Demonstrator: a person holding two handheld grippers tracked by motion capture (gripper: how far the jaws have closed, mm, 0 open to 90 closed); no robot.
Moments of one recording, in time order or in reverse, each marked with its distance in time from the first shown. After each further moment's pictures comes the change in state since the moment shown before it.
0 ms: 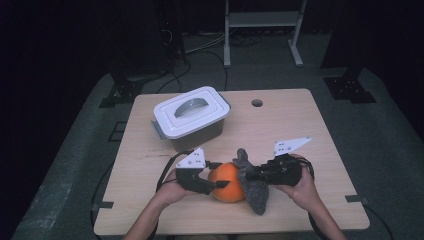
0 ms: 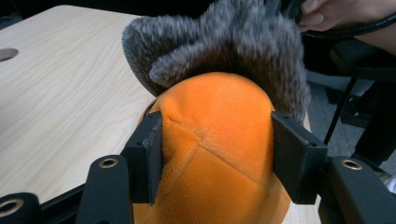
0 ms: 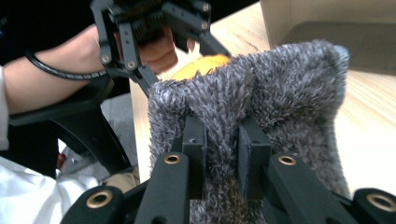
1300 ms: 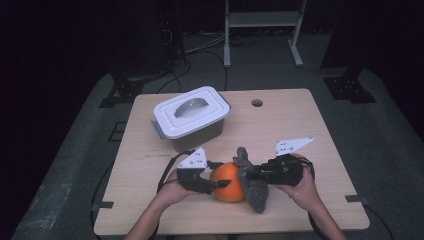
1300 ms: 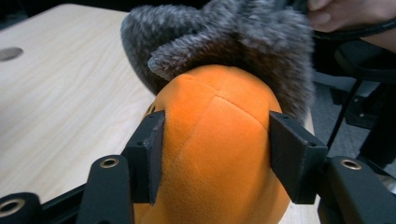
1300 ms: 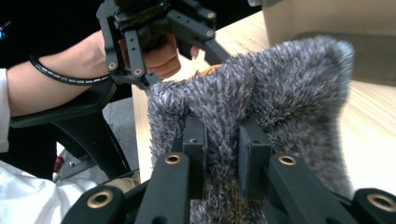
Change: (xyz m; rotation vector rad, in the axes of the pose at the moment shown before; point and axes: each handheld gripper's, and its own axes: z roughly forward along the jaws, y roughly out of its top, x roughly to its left) left arm -0.003 0.003 0.001 -0.002 0.030 0.009; right arm 0.004 0.002 -0.004 -0.038 0.003 -0.021
